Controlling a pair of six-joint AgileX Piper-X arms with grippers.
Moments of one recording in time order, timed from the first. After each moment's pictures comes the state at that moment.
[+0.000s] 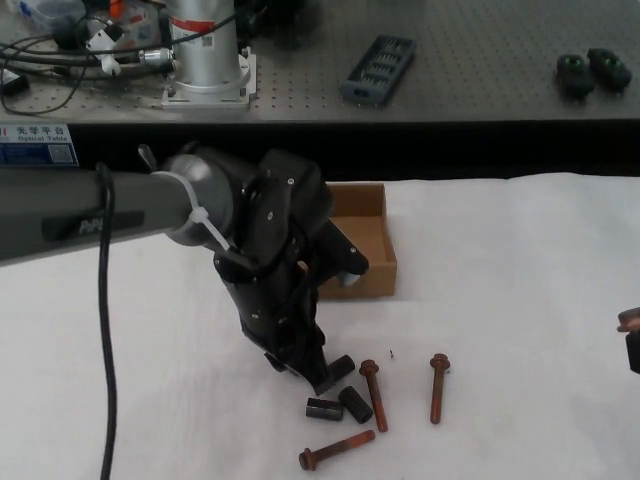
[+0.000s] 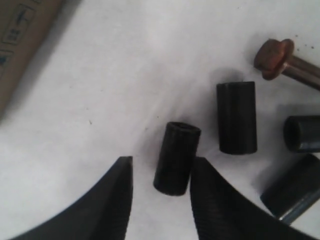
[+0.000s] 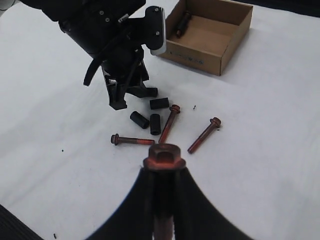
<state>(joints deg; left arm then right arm) -33.6 113.5 -77.9 23.2 3.7 27.0 42.1 33.6 -43.7 52.9 -2.0 10.6</state>
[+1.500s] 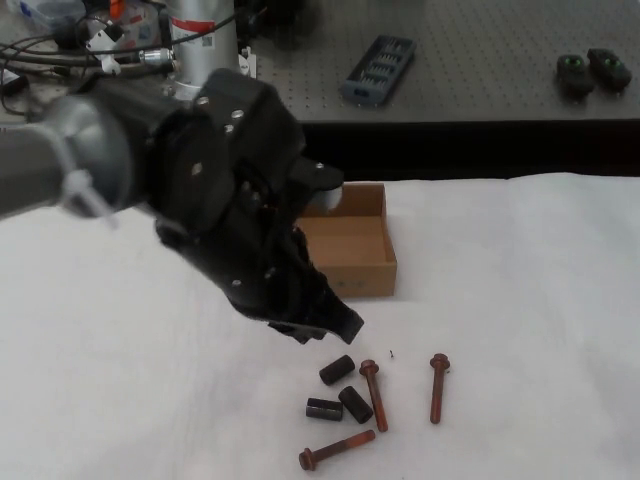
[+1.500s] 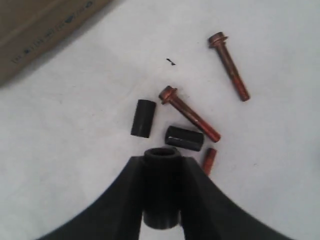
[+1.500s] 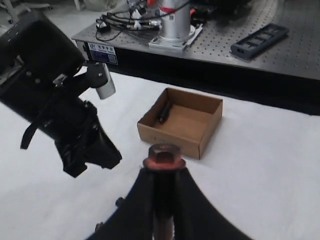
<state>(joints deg) -34.4 93.7 -69.3 22.1 14.5 5.2 42.1 30.3 -42.1 37.2 3.8 8.9</state>
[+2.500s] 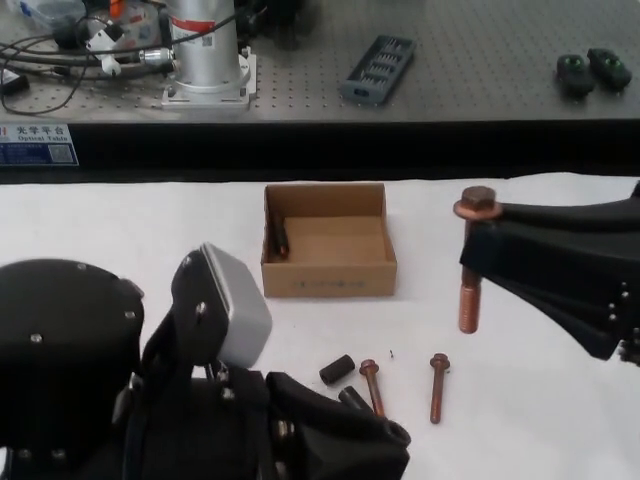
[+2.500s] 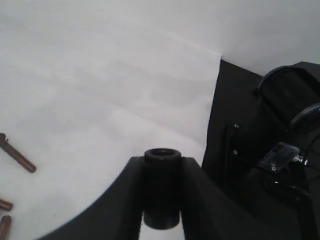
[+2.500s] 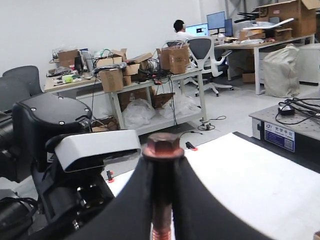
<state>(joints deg) -47.3 55.0 -28.5 -19.7 31.1 -4.1 42.1 40.4 -25.3 -14.9 -31.2 13.6</state>
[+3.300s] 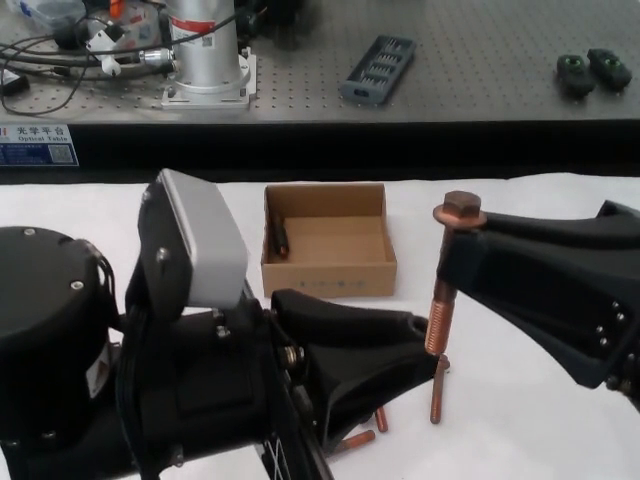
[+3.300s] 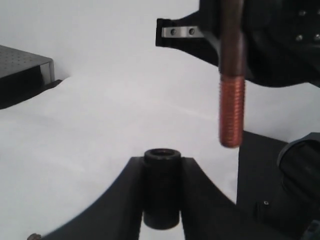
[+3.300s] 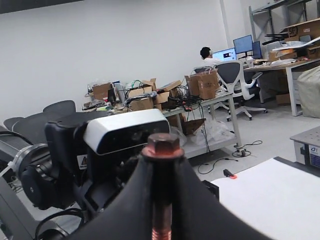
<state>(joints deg) -49.1 55.0 -28.3 -35.8 24.2 -4.1 49.1 40.9 -22.0 -27.2 -26.8 20.6</state>
